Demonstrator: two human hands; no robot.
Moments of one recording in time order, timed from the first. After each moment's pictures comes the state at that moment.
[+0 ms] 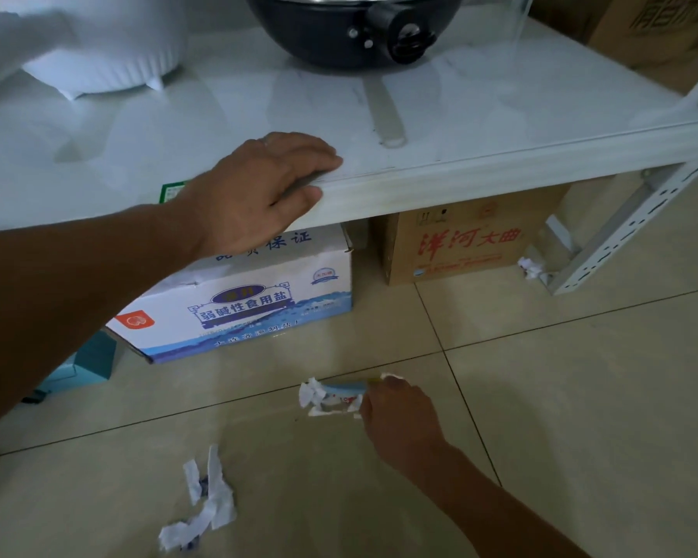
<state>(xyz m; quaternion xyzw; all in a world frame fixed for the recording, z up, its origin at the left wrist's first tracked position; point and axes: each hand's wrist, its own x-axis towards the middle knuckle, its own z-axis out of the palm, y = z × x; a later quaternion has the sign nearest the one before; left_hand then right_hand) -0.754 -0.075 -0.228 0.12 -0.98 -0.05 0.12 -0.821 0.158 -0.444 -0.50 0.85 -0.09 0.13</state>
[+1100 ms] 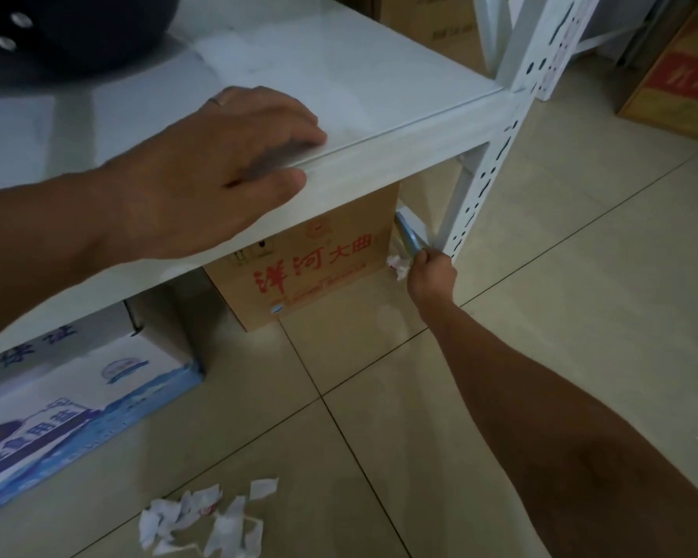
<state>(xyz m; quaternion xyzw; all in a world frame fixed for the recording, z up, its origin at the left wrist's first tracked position) -0.984 -0.009 -0.229 -0.02 -0.99 -0.07 0.13 -1.168 0.161 -0.459 -0.02 0.87 -0.49 0.07</state>
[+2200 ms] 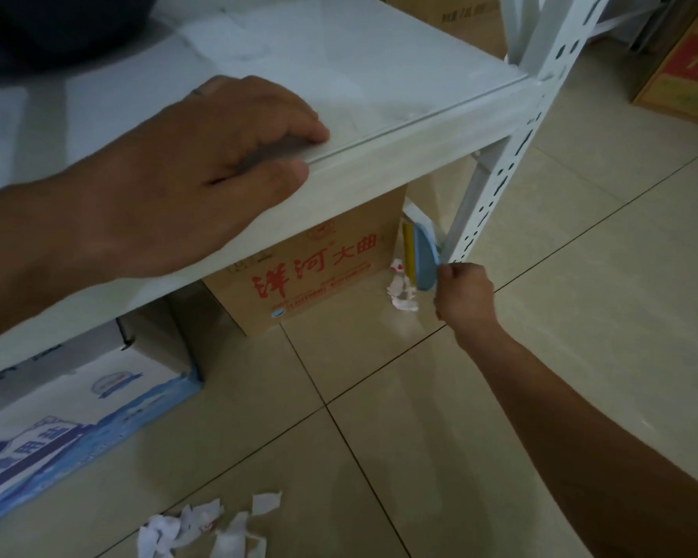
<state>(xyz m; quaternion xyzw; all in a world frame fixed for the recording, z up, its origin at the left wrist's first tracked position) -0.985 -0.012 -0.230 -0.02 -0.98 -0.14 0.14 -1.166 0.191 -0.458 -0.02 0.89 -0.45 0.10</state>
